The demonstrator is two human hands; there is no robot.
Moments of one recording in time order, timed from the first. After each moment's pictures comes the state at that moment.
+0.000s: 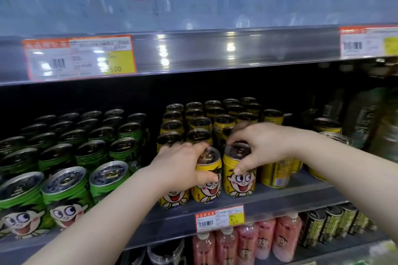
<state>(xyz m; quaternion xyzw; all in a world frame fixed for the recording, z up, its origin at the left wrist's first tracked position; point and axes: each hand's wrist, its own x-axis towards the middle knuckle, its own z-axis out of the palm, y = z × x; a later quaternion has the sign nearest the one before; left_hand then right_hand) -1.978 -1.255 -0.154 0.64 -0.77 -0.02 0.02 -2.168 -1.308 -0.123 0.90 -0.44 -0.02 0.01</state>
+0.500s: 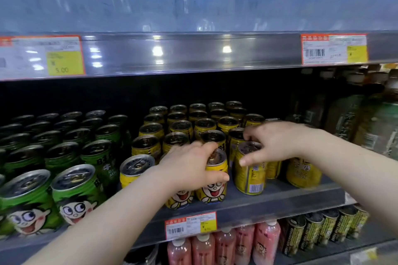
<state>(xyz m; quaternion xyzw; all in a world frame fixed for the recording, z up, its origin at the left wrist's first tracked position) -2.040 -1.273 -0.155 0.61 -0.79 -0.03 0.05 -2.231 -1.320 -0.112 0.85 -0.52 -0.07 0.06</state>
